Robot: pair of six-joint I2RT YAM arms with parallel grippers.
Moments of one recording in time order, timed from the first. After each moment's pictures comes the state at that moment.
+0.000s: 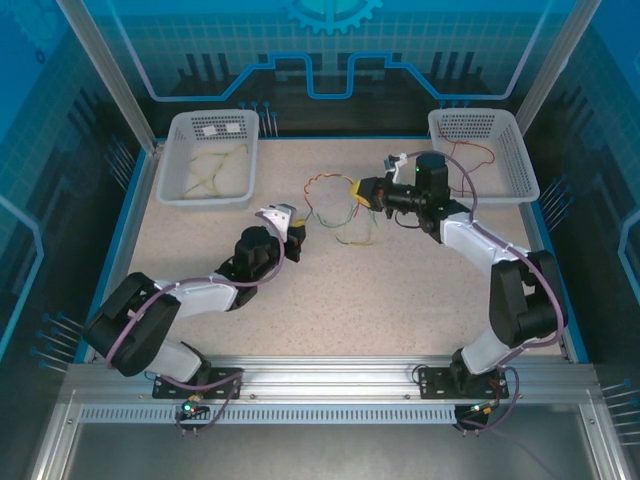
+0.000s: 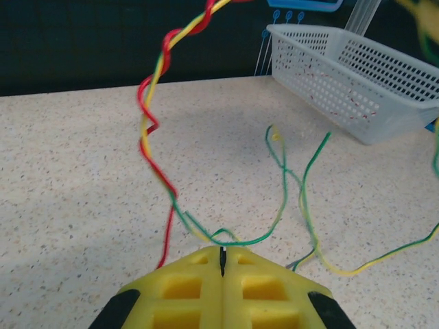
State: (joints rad) left arm -0.54 1.45 0.51 0.71 -0.03 -0.20; right arm 0.26 1.58 1.05 0.17 -0.87 1.10
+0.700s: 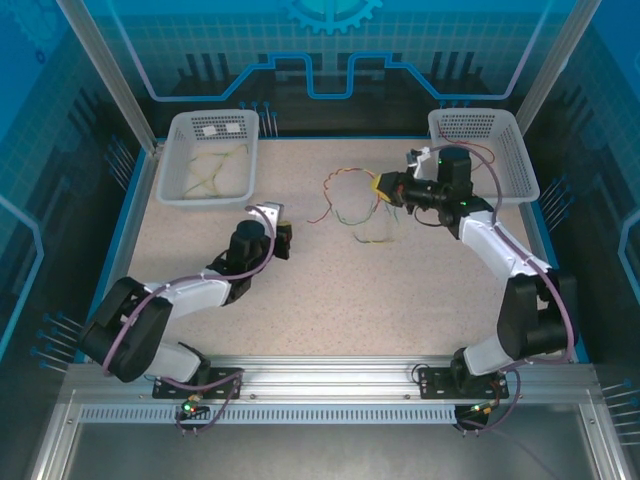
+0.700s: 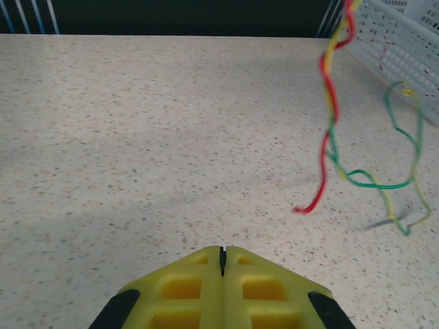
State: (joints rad) left arm -0.45 1.41 0.53 0.50 -0.06 -0.25; right arm 0.14 1.49 1.08 -0.03 -0.87 0.97
